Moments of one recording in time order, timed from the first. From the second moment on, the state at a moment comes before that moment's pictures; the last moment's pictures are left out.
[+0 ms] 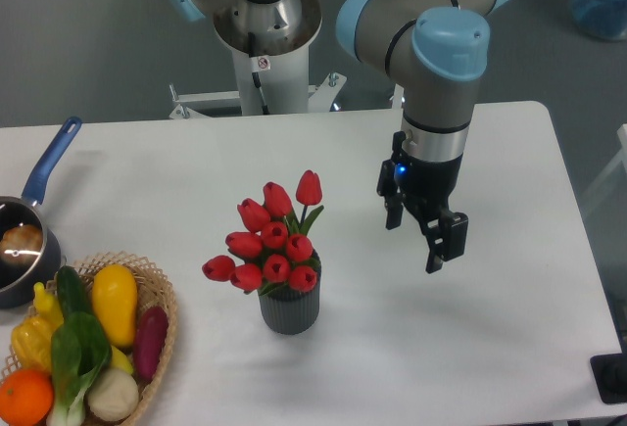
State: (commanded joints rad) arm 2.61 -1.86 -1.62 -0.93 1.18 1.51
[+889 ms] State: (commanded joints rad) arm 2.66 -1.82 -1.73 -0.93 1.03 1.41
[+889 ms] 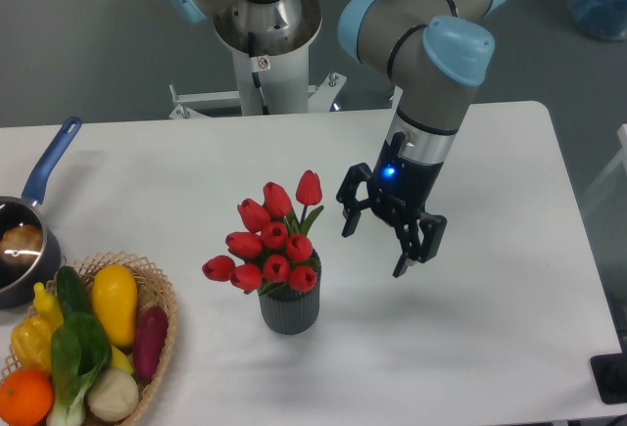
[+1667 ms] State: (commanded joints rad) arm 2.69 -1.78 -1.84 -0.96 0.80 1.31
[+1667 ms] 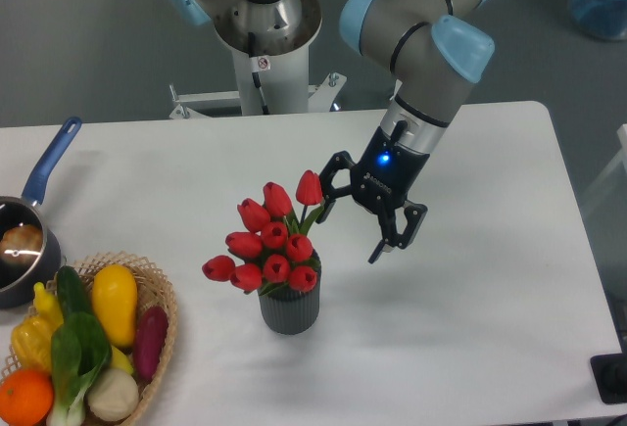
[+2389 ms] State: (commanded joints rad) arm 2.66 -1.79 -1.86 -0.95 0.62 1.35
